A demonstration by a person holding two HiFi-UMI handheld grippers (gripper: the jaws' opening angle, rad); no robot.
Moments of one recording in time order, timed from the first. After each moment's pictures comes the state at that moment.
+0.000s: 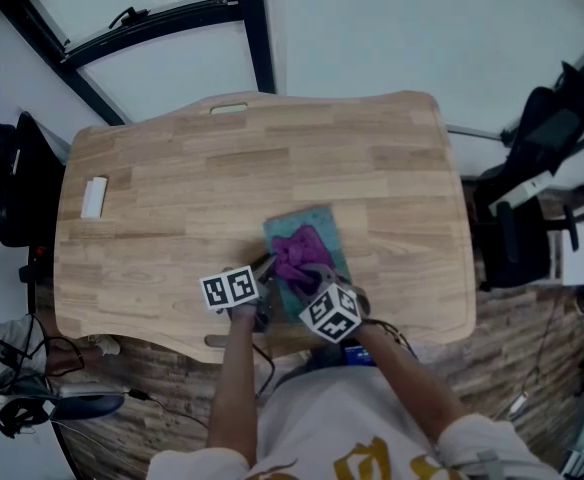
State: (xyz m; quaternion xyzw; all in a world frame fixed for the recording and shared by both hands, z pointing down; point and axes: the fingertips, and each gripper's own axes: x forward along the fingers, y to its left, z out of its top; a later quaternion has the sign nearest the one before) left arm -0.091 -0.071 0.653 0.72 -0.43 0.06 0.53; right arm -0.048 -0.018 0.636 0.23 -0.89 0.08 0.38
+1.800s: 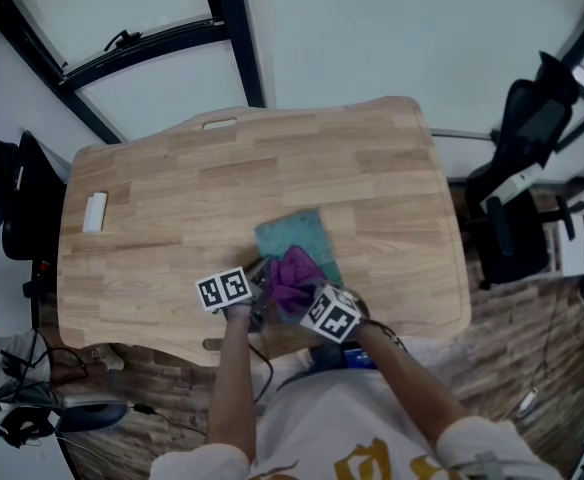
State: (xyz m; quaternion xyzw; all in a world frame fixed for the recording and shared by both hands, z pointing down) left arm -0.091 -0.071 0.655 0.72 -0.44 0.05 0.53; right arm -0.035 0.028 0.634 0.15 -0.89 0.15 0.40
